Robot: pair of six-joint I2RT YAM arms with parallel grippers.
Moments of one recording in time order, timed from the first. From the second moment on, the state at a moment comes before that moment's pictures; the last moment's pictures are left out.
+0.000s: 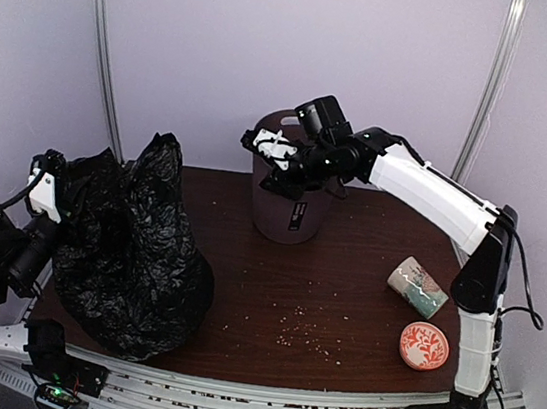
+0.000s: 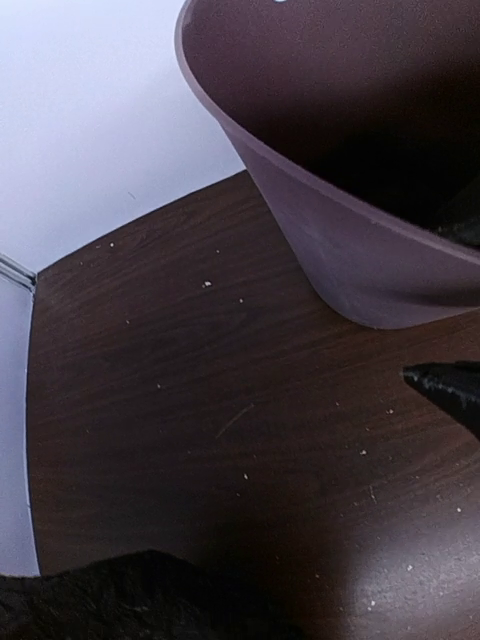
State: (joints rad) left arm -1.08 0.29 0.54 -0.02 -0.91 0.35; right arm 0.80 2.09 2.17 -0.73 -0.07 -0.55
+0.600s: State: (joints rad) left arm -1.08 0.29 0.53 -0.02 -0.87 0.35; right arm 0.87 1.89 1.94 -0.77 -0.12 -0.53
